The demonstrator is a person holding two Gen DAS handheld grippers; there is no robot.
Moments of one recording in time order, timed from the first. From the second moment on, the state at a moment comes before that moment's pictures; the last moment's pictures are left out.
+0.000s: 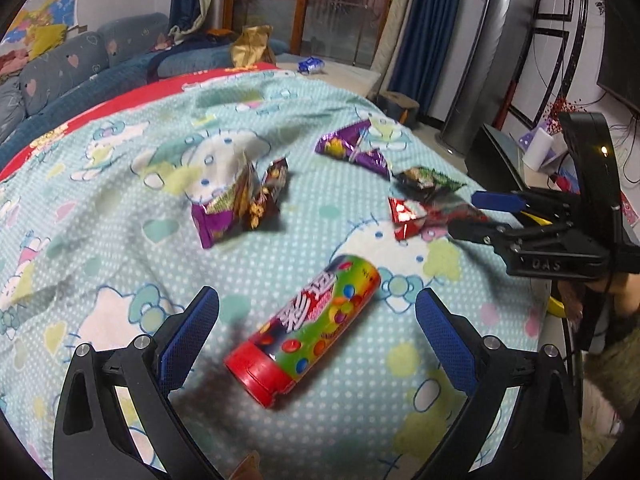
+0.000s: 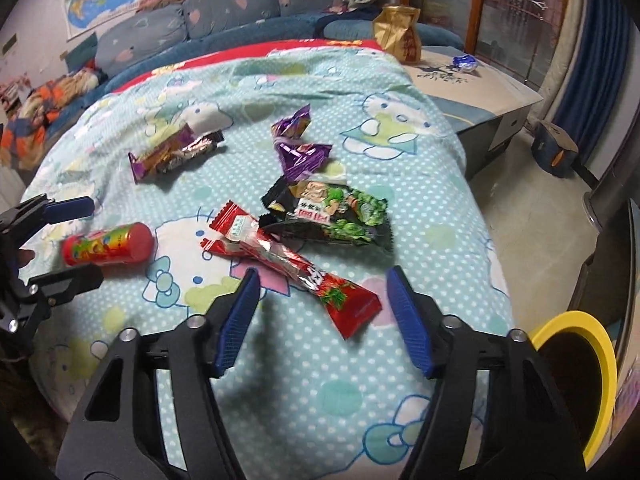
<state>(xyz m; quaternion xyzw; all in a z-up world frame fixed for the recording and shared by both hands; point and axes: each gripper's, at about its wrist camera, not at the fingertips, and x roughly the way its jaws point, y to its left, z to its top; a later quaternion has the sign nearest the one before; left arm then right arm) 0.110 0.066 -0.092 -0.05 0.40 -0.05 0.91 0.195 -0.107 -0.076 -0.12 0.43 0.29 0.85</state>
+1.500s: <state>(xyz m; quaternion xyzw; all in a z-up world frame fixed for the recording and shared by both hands) 0.087 0.030 -0.050 -0.05 0.35 -0.07 0.93 0.122 -0.156 -0.051 0.03 0.40 0.31 0.86</state>
